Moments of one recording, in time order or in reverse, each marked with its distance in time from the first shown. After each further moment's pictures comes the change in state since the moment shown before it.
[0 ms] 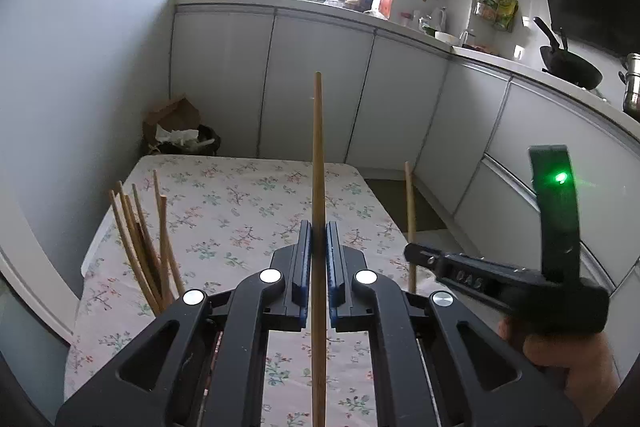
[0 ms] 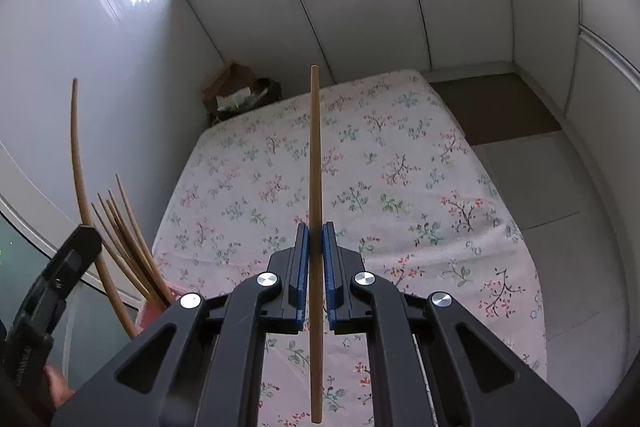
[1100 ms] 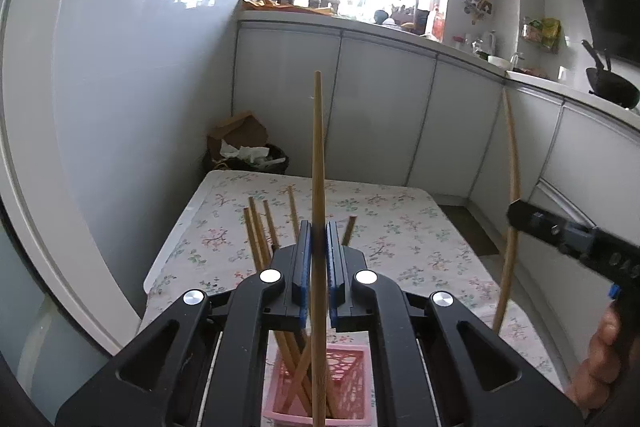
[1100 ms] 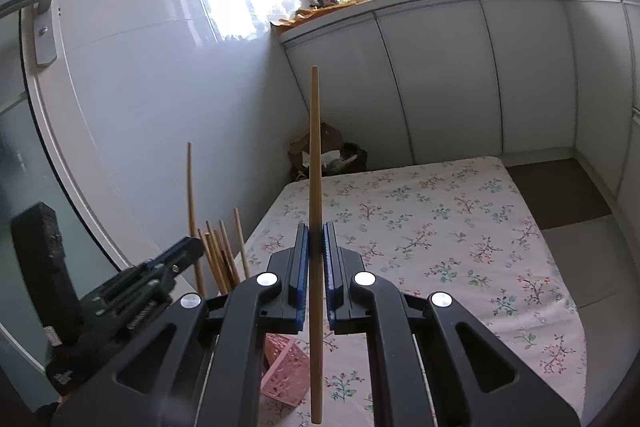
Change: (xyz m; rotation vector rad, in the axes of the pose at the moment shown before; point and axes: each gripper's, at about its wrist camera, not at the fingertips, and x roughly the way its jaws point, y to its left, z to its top) left arm -0.005 0.083 -0.008 -0.040 -0.094 0.174; right arm -0.029 0.082 -0.009 -0.184 -0.253 0.216
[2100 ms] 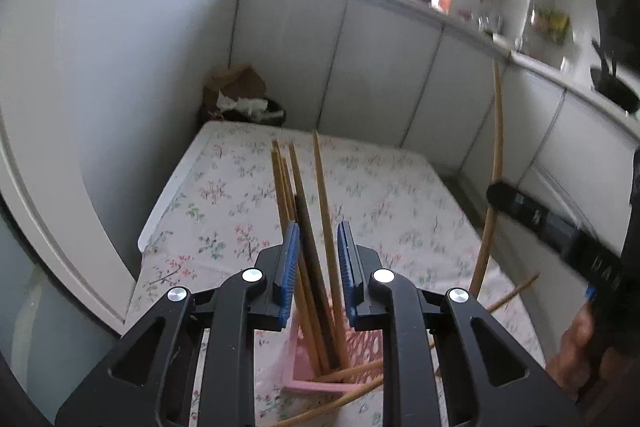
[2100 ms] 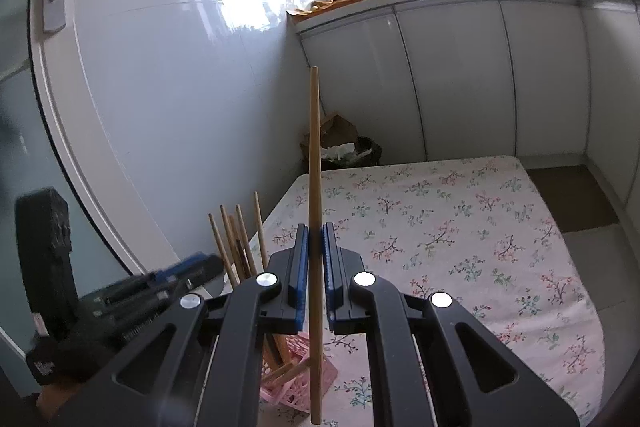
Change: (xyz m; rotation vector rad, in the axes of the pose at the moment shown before) left arm 0.009 0.029 -0.006 -0.048 0.185 -0.070; right arm 0.024 0.025 -0.016 -0.029 0.015 0.017
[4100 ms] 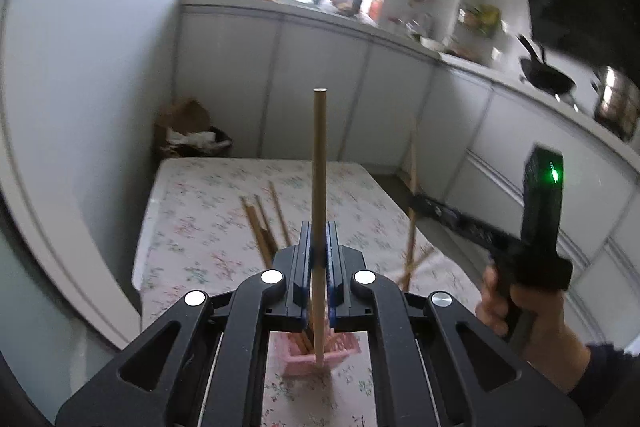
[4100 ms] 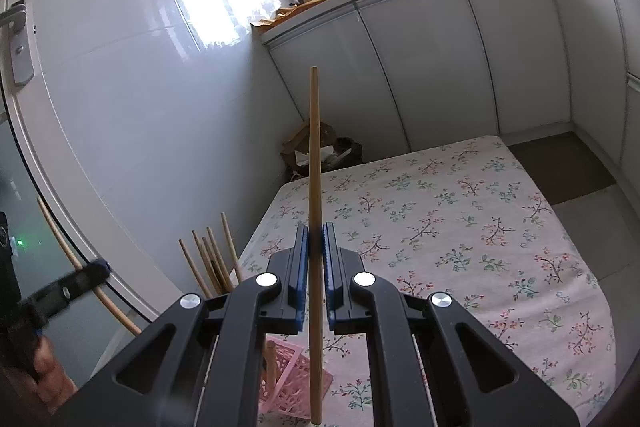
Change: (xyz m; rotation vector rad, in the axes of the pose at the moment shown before) left arm -0.074 0.014 0.029 0.108 -0.068 -0.210; right arm -0.004 -0.027 0.003 0.126 -0.014 -0.032
